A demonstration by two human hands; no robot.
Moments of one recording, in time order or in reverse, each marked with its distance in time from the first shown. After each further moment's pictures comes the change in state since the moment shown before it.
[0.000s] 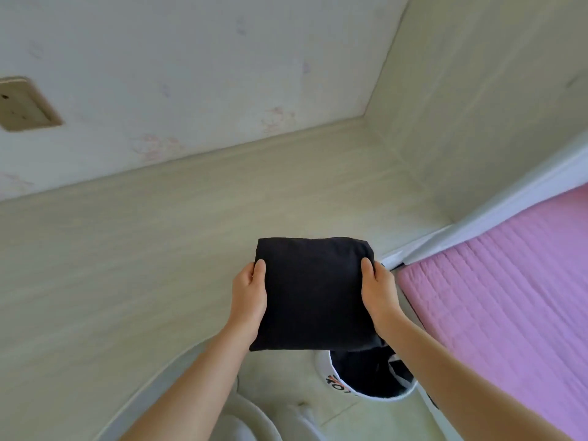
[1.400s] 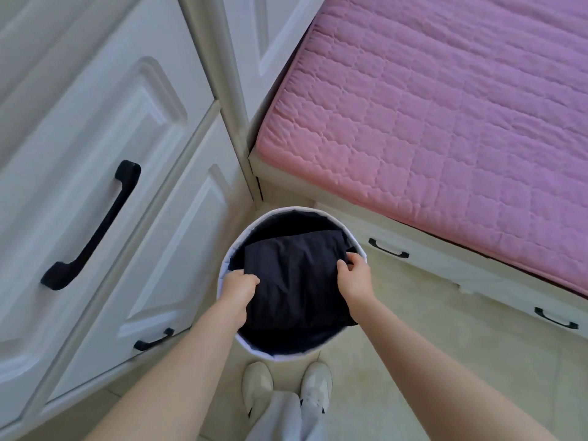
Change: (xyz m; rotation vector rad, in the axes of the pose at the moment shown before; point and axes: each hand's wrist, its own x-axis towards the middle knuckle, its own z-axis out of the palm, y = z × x) left_hand 0.119 -0.363 0.345 0.702 -0.505 -0.493; right_hand 0.153 0.486 -0.015 0.402 0.409 0.689
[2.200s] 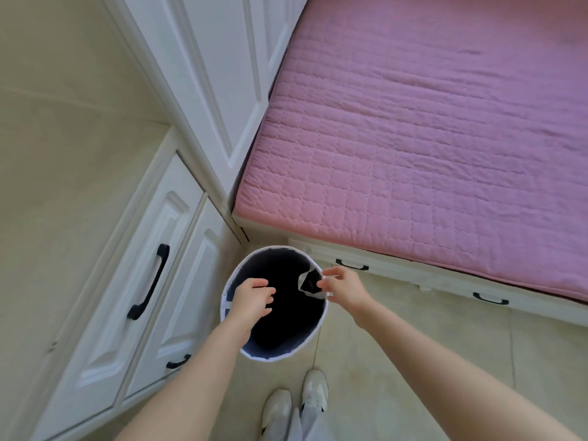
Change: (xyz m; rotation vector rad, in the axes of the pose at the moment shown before) left_hand -0.189 0.073 0.005 0.168 -0.165 0.258; right_hand -0.117 -0.090 -0.128 0.041 -0.219 -0.001
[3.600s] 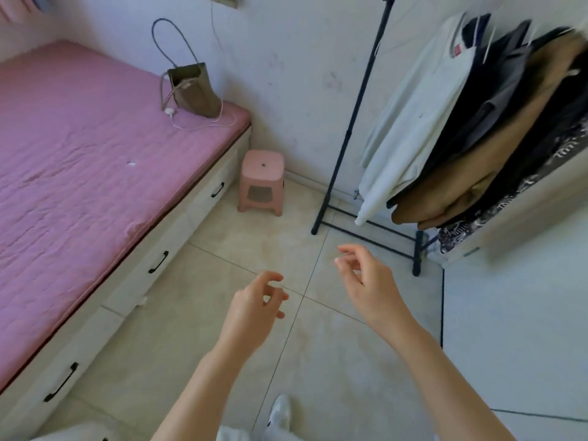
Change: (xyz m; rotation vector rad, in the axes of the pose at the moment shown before) left_hand -0.631 -0.204 0.370 1.148 -1.144 0.934; right_hand -0.728 0.395 -0.269 0.374 1.311 0.041
